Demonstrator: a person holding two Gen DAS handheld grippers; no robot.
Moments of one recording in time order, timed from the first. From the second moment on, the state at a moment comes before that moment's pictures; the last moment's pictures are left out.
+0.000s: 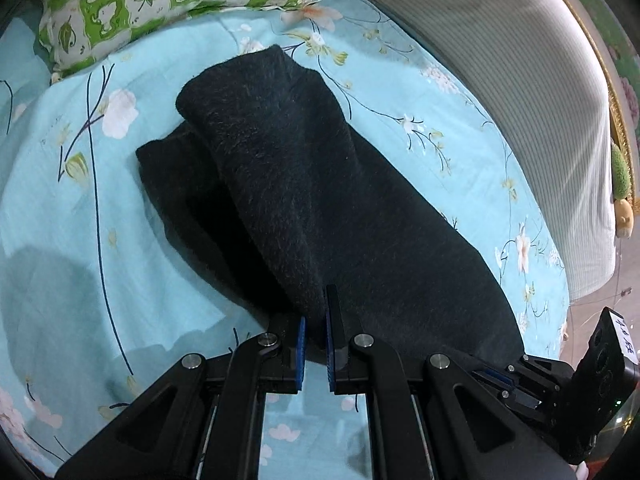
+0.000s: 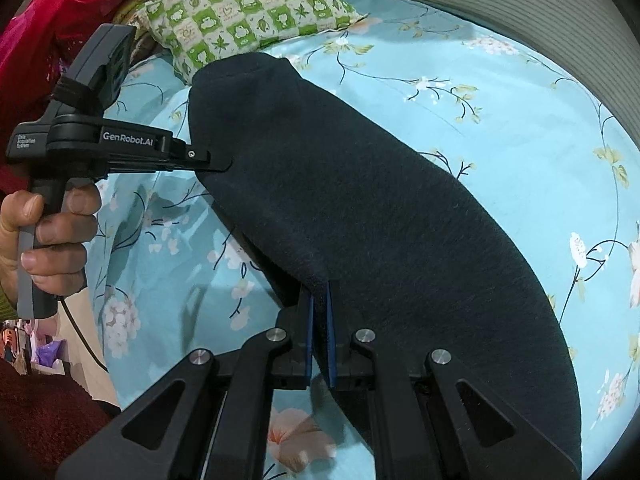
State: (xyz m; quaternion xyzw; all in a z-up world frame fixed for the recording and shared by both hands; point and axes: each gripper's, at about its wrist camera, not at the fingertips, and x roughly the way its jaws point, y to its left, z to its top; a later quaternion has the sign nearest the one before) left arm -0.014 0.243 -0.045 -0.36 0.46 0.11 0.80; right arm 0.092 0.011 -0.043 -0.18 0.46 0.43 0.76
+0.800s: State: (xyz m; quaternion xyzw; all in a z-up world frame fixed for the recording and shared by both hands) left arm -0.032 0.298 -0.031 -0.42 0.48 0.19 0.75; right arm 0.111 -0.011 -0.021 -0.06 0.48 0.43 0.76
